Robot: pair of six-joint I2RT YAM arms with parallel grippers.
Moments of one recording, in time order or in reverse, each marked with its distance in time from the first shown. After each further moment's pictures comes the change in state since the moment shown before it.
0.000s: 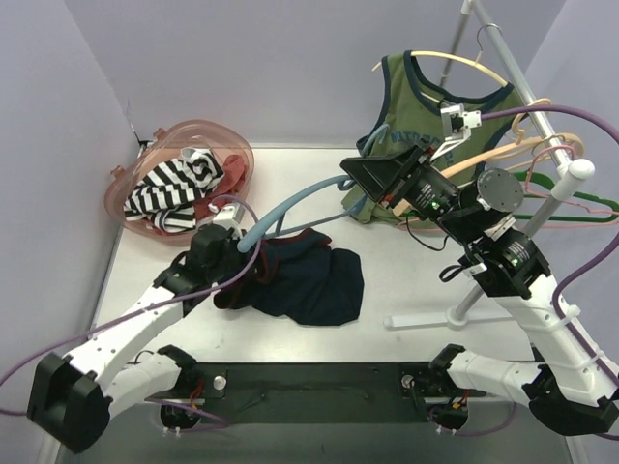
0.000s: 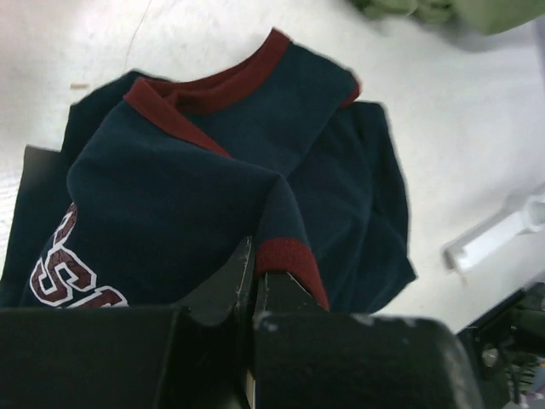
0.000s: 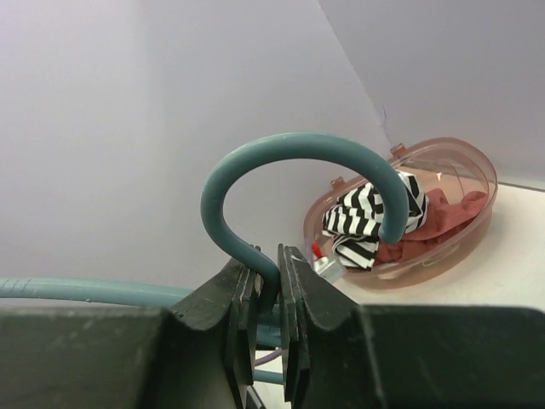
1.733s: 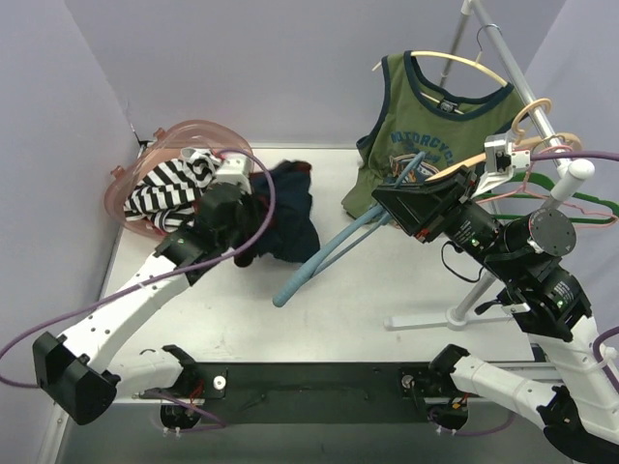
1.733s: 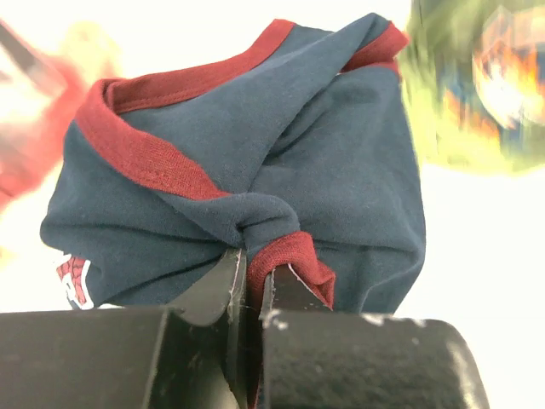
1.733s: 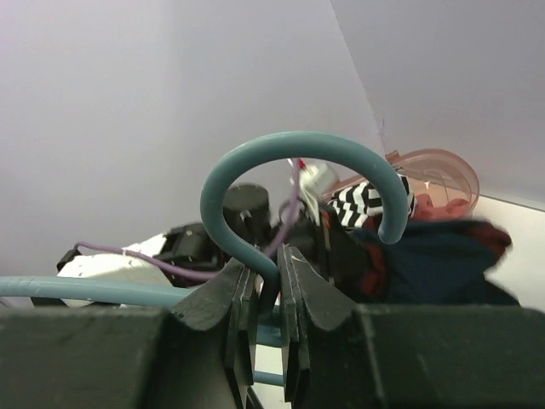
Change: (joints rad) left arm -0.176 0.207 0.407 -0.119 -0.425 0.138; right arm 0.001 -0.196 -0.068 -0.096 -0.035 -0.098
